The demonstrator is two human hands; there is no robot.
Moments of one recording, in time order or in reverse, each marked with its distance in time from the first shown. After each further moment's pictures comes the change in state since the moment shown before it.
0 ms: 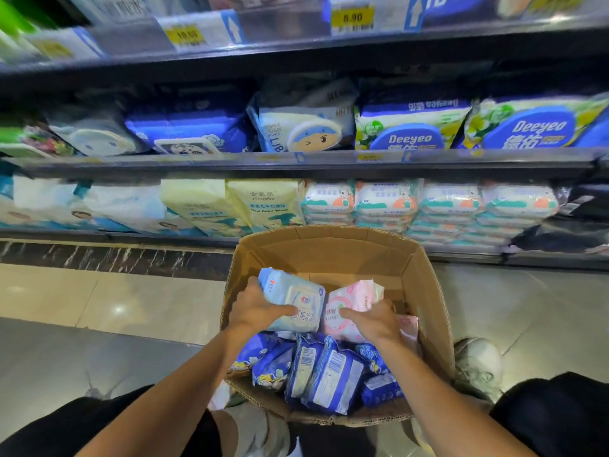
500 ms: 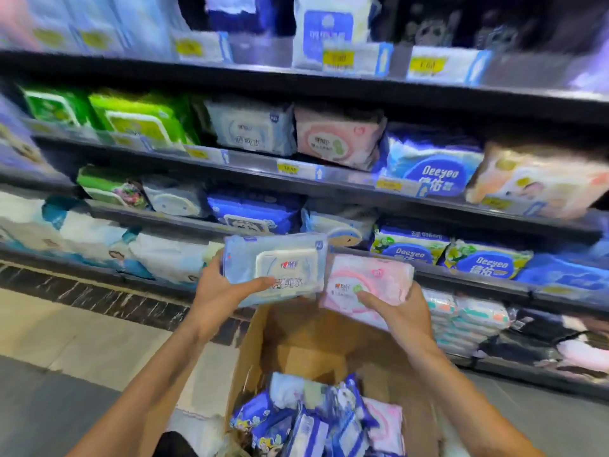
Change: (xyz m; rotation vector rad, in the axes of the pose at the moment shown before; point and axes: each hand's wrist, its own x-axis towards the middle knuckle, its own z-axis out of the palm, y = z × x) left_hand -0.087 0.042 -0.196 -0.851 0.265 0.406; right_hand -0.142 -0.157 -0.106 0.327 0.171 -0.647
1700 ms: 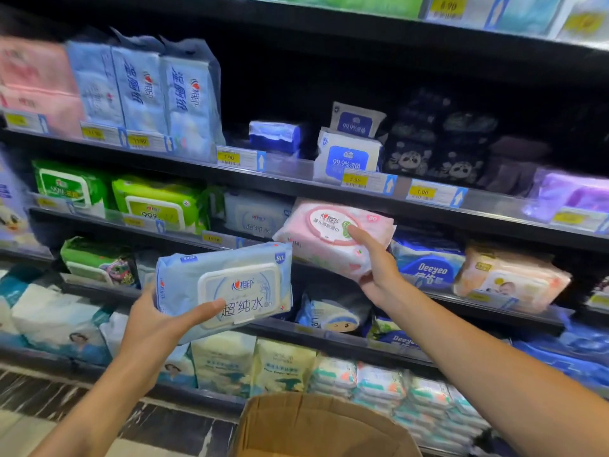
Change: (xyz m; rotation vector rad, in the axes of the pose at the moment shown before) left_hand 0.049 0.064 -0.110 -0.259 0.043 0.246; right_hand 0.074 -0.224 0.078 0.567 -0.175 -0.004
